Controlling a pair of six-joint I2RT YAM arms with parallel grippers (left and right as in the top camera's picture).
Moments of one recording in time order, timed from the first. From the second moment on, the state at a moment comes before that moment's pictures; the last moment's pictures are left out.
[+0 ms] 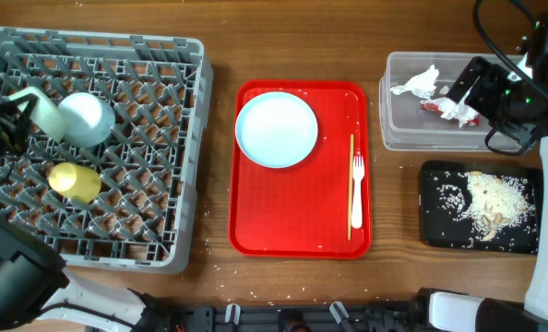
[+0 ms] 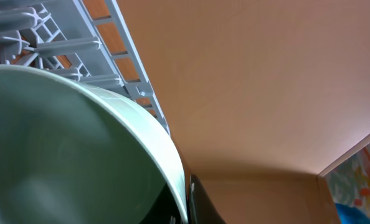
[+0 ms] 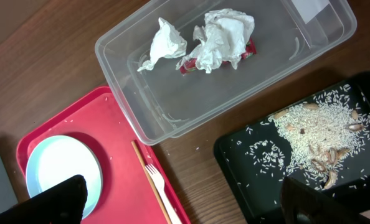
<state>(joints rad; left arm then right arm) 0.87 1.88 1.24 -0.12 1.33 -0.67 -0.14 1.47 1.74 -1.35 0.01 0.44</state>
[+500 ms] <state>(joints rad) 1.11 1.90 1.24 -0.30 1.33 -0.69 -0.14 1.47 1.74 -1.35 0.01 0.44</state>
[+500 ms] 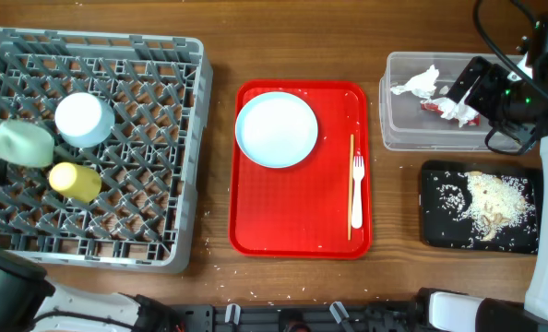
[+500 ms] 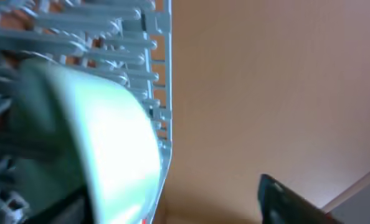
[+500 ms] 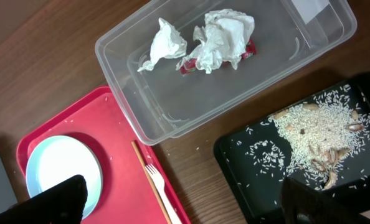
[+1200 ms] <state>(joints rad) 1.02 1.60 1.25 -0.57 0.90 -0.47 -0.14 1.47 1.74 -1.35 0.01 0.44</state>
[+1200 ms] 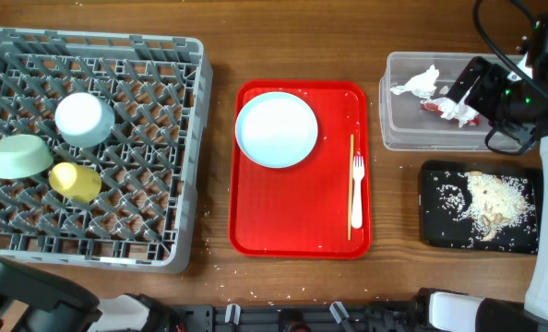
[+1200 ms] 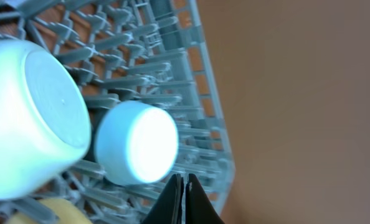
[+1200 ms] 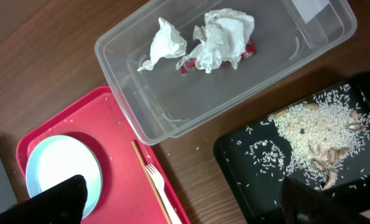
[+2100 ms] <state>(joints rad) 1.00 1.58 1.24 -0.60 0.66 -0.46 -0.14 1.47 1.74 -1.35 0.01 0.44</state>
